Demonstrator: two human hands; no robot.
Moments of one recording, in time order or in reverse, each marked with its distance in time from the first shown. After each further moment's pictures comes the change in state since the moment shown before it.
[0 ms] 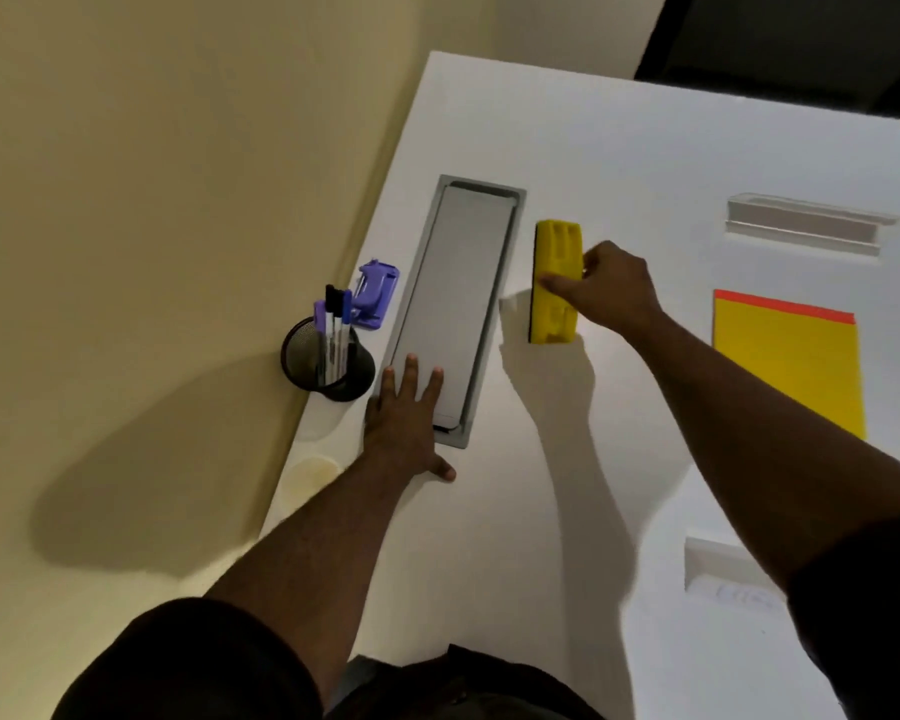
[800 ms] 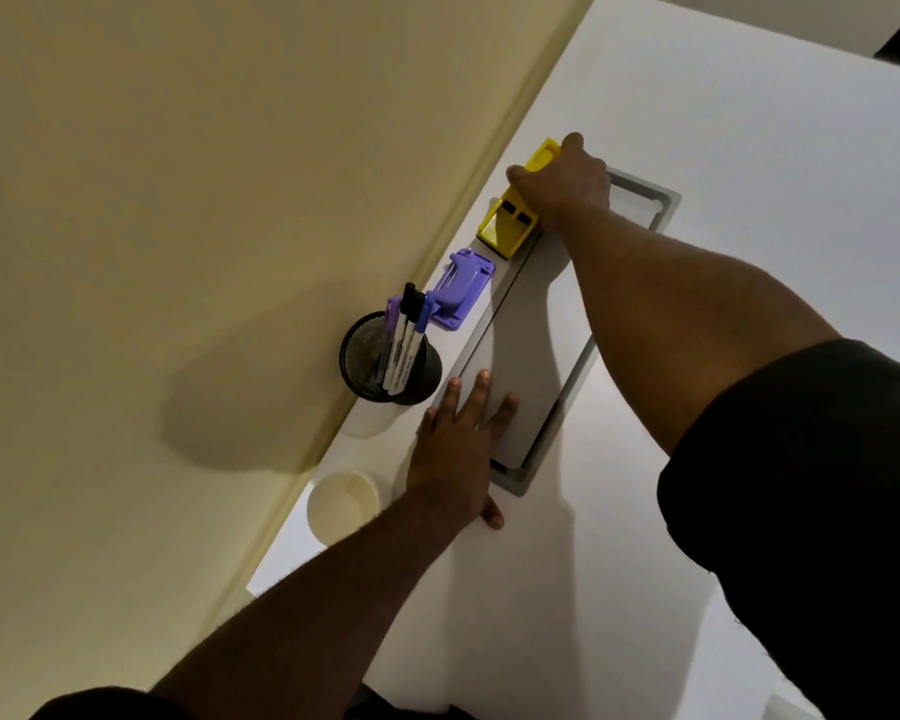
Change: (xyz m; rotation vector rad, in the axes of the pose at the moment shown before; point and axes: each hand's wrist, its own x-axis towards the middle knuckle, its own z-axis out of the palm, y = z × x) left_hand 0.011 0.000 0.013 -0.070 0.052 -0.061; right_hand 0.143 -0.161 0.136 0.066 -0.136 -0.046
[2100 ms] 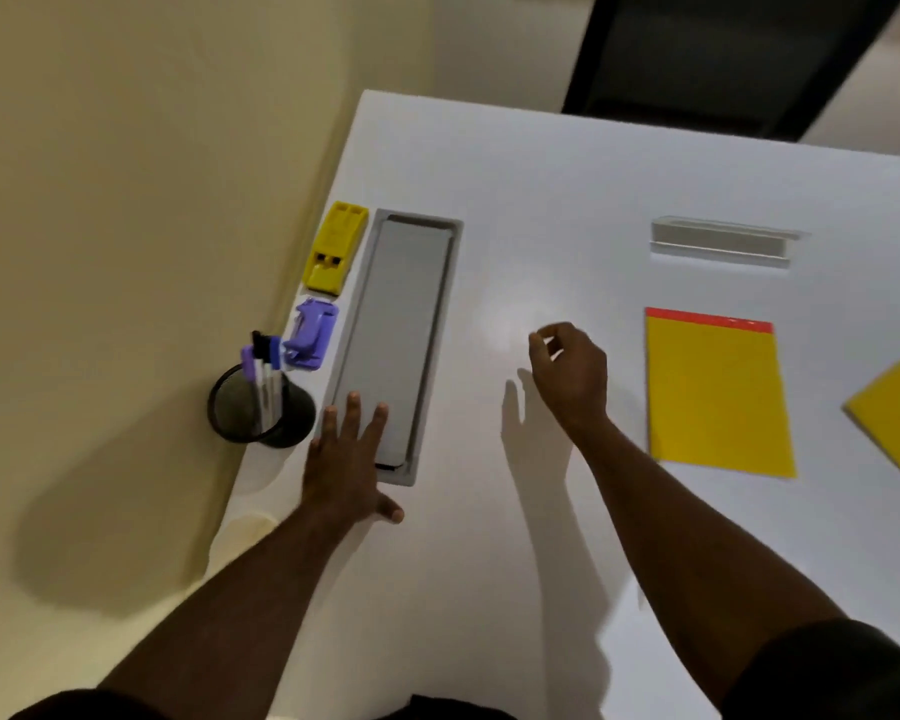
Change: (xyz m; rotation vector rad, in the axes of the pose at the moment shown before) left_hand -0.013 0.004 -0.011 0.037 -0.001 0.026; right_hand -0.213 0.205 -0.096 0.125 0.487 0.004
